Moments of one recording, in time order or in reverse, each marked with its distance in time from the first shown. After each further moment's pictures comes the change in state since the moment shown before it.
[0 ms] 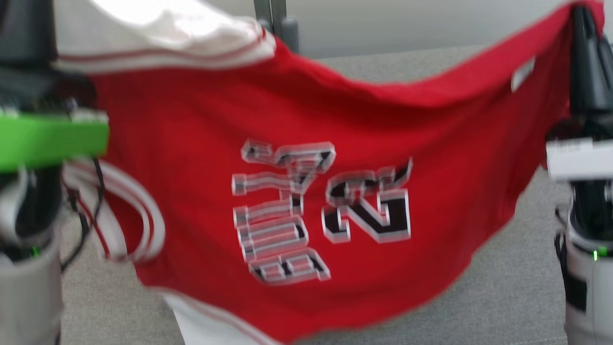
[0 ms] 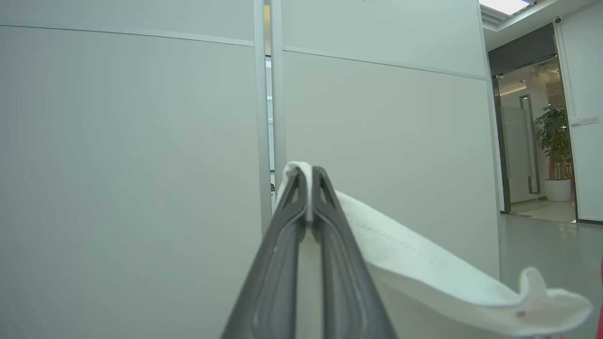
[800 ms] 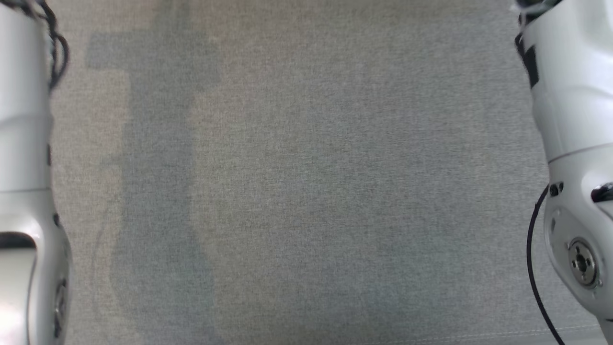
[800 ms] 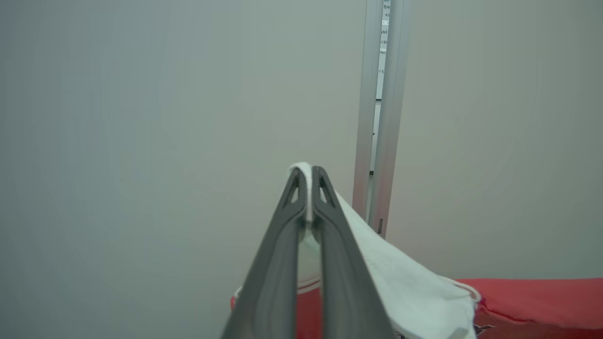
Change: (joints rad) left arm -0.700 -0.100 -0.049 1.099 0.145 -0.053 -0.473; right arm -0.979 0.048 0.033 1.246 -0.340 0.000 -0.356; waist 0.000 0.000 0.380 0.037
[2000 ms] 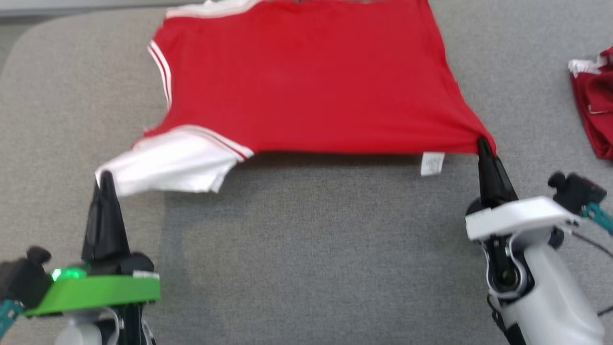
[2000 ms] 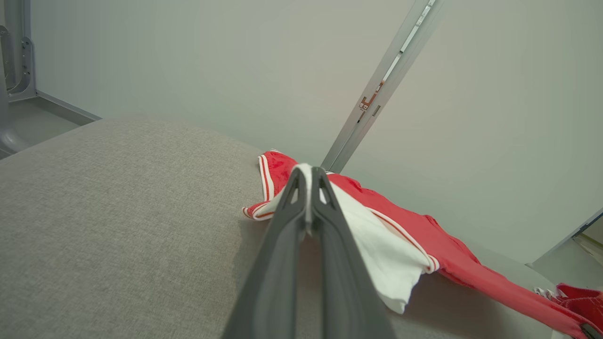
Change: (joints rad) left arm 1.268 -0.075 0.134 -0.735 -0.286 -0.014 0.016; right arm 1.013 -0.067 0.156 -0.528 0.479 0.000 -0.004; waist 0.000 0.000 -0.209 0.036
